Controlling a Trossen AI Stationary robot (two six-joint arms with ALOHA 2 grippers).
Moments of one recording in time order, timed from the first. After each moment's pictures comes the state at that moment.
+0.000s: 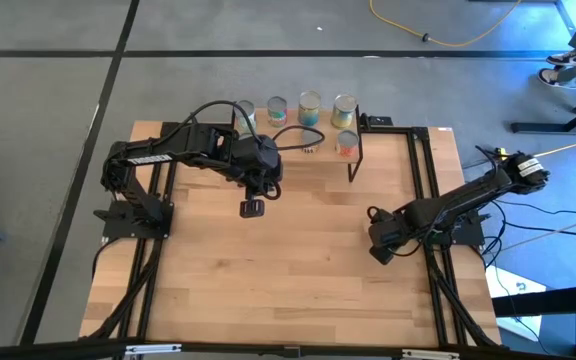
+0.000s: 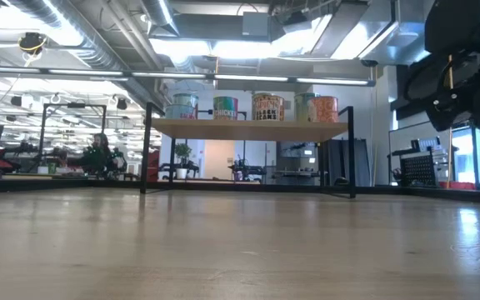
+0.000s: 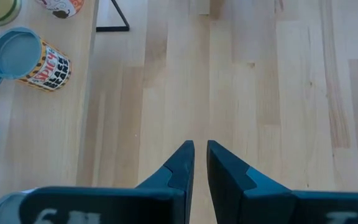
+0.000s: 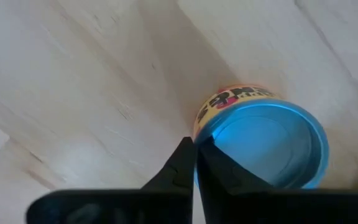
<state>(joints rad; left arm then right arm) 0.01 1.69 2.02 -1.31 -0.07 -0.02 0.34 1.23 0.55 -0.83 -0.03 1.11</state>
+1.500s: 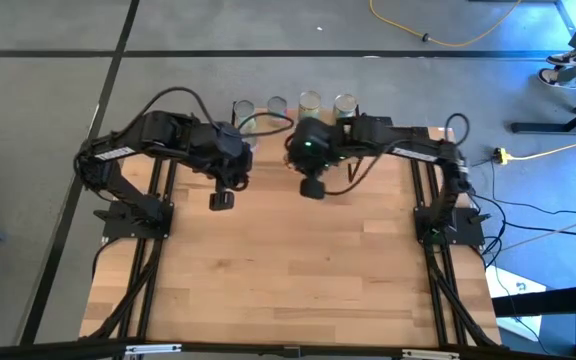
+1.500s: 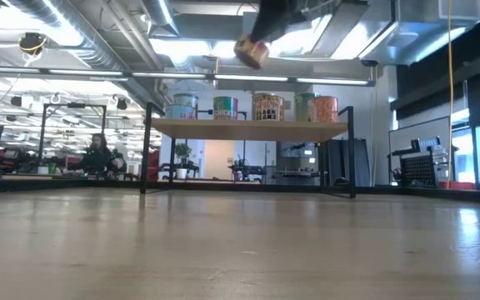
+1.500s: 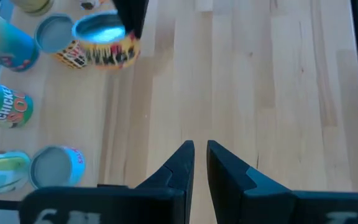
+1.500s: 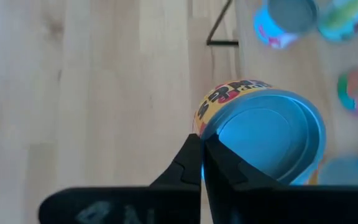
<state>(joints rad) 0.01 1.53 2.02 -1.43 -0.08 -0.02 -0.13 1.87 2.06 -1.18 0.05 -0.11</state>
